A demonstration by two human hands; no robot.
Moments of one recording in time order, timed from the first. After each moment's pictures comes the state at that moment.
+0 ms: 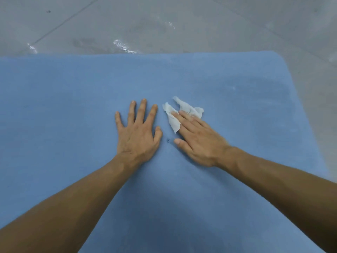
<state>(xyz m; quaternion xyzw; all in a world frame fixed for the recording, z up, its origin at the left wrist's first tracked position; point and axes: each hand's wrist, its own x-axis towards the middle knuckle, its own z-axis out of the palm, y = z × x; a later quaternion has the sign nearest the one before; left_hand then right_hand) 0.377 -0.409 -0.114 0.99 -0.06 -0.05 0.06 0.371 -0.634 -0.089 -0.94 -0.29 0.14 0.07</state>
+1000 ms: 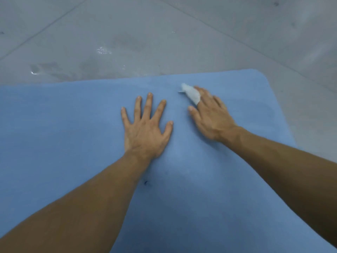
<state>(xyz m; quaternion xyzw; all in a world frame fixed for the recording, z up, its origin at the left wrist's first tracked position) 0.487 -0.498 -0.120 0.99 -0.08 -0.04 0.09 0.507 -0.719 -0.099 -0.99 -0.07 0.07 0.10</state>
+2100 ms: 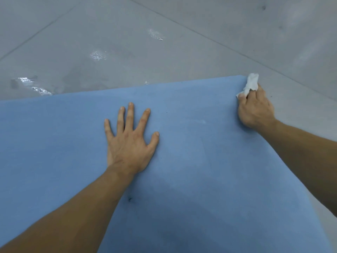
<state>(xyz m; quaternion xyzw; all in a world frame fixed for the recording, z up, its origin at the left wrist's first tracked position) 0.491 -0.501 -0.116 0.99 -0.06 -0.06 0.07 0.537 -0.864 -0.102 -0.97 0.23 0.02 0.12</state>
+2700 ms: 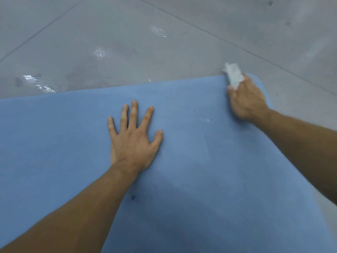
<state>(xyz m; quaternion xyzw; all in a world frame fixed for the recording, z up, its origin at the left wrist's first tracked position) 0.493 -0.501 -0.115 0.99 -0.06 -0.06 0.07 0.567 -0.850 -0.104 -0.99 0.11 0.02 0.12</state>
